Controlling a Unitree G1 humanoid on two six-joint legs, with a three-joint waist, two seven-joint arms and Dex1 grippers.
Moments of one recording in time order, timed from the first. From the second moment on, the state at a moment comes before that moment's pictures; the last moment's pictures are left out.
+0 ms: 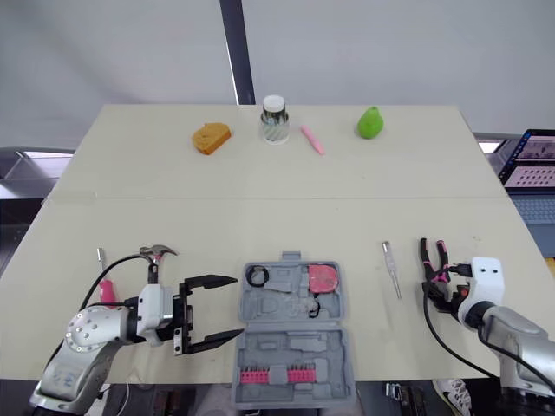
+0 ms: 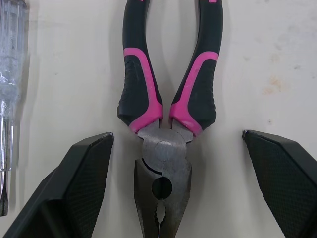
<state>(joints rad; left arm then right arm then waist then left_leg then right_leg) 0.13 0.59 -0.02 -0.31 -0.39 -0.10 -1.02 0.01 -0.60 -0.44 -0.03 0.38 0.83 0.41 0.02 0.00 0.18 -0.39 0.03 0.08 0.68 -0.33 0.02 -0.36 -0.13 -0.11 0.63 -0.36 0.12</state>
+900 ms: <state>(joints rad) 0.11 0.59 -0.02 -0.30 -0.39 -0.11 -1.02 0.03 -0.61 -0.44 -0.04 0.38 0.83 0.41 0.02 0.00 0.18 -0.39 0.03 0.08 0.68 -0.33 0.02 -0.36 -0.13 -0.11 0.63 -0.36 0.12</state>
